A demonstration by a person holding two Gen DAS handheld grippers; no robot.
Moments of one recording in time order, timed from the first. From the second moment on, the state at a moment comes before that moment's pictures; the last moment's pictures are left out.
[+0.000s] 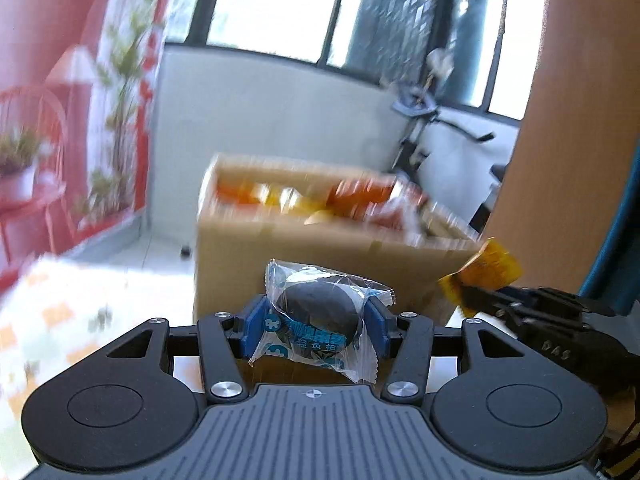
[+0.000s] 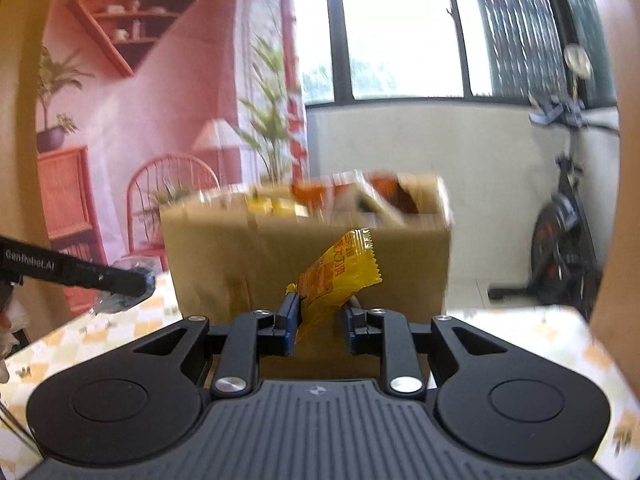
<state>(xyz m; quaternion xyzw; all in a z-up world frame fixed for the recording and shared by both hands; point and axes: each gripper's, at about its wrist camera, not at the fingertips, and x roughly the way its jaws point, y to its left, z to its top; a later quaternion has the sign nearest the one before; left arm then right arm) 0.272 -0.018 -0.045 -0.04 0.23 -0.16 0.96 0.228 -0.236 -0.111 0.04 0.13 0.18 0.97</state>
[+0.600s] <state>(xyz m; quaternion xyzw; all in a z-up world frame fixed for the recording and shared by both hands) 0.396 -0.034 -0.014 -0.04 0.24 -0.18 0.95 0.352 -0.182 -0.054 -0.01 0.15 0.21 0.97</state>
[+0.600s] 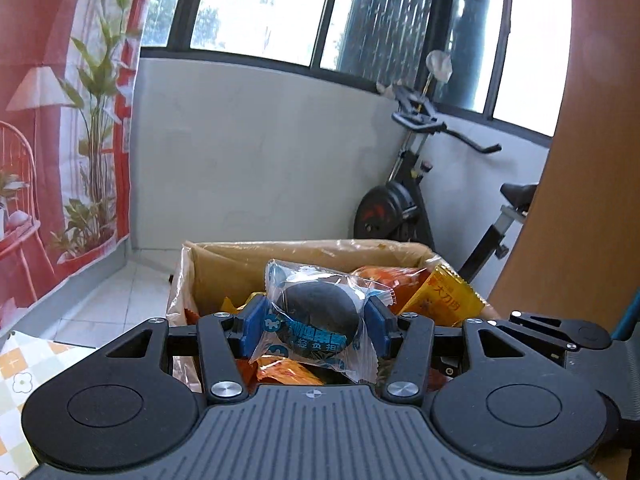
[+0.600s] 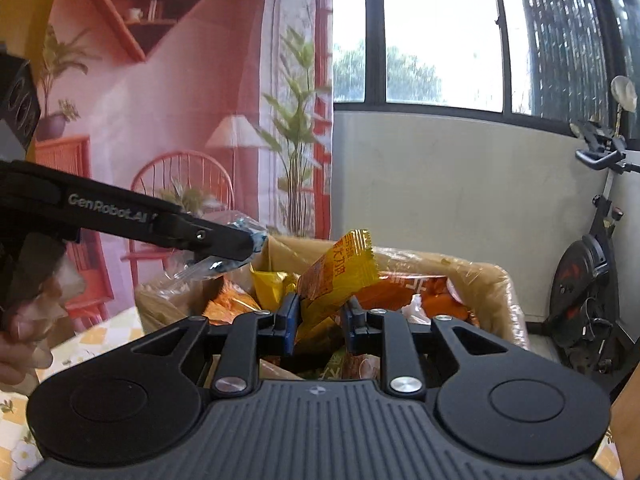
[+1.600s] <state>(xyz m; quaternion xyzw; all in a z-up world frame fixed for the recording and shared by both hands) 0.349 -0.009 0.027 -0.01 0.22 -0.14 0.97 0.323 -0.189 -0.037 -0.01 0.15 0.15 0.98</state>
